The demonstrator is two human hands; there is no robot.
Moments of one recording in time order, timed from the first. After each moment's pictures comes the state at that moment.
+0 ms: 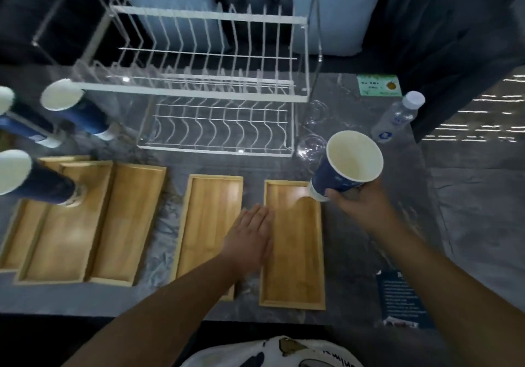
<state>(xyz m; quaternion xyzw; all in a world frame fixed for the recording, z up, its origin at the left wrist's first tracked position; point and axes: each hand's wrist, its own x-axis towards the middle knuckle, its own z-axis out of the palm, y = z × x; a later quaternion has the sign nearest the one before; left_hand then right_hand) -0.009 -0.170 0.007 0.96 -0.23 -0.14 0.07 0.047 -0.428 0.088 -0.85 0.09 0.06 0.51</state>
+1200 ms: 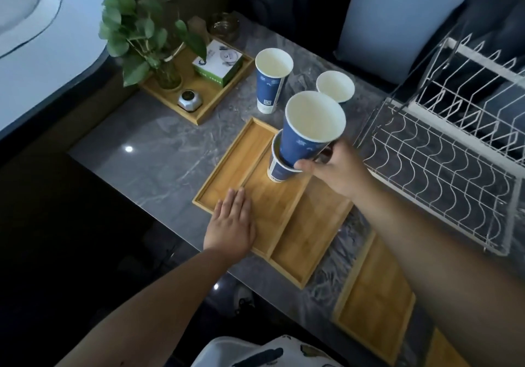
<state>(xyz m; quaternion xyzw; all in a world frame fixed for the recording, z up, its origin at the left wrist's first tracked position) -0.092 0.230 -0.023 0.98 0.16 -0.07 0.11 0.111 0.091 0.121 -0.83 -0.25 0.21 0.46</state>
